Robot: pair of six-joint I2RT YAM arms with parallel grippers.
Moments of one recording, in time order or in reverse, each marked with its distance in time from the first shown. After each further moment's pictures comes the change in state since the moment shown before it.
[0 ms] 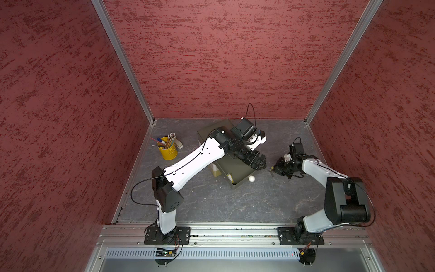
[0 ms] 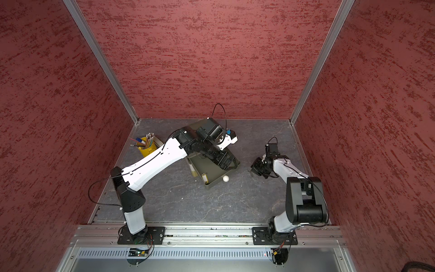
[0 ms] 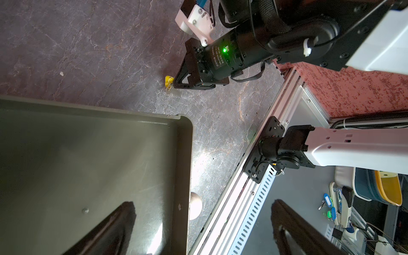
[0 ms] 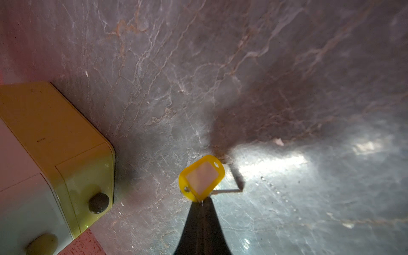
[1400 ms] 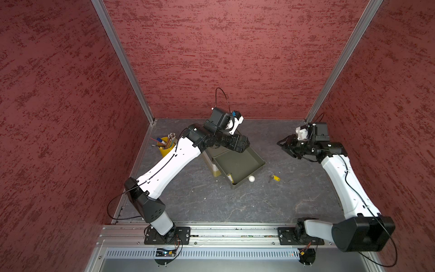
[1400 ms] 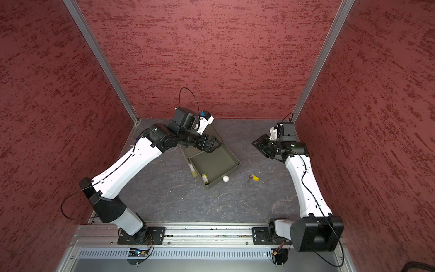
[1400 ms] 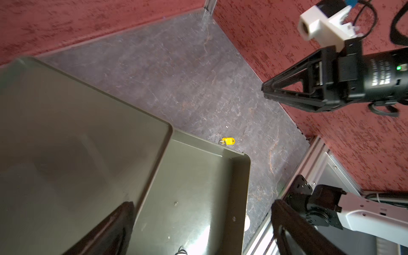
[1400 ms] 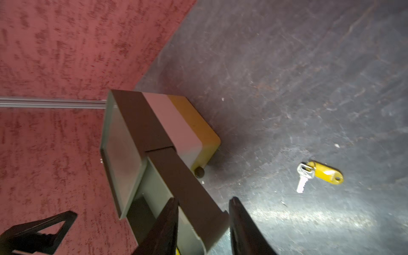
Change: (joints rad) left arm 0.179 -0.253 -0.209 0.238 -0.157 -0.024; right arm 0.006 -0.238 0.488 -0.325 -0.088 0.024
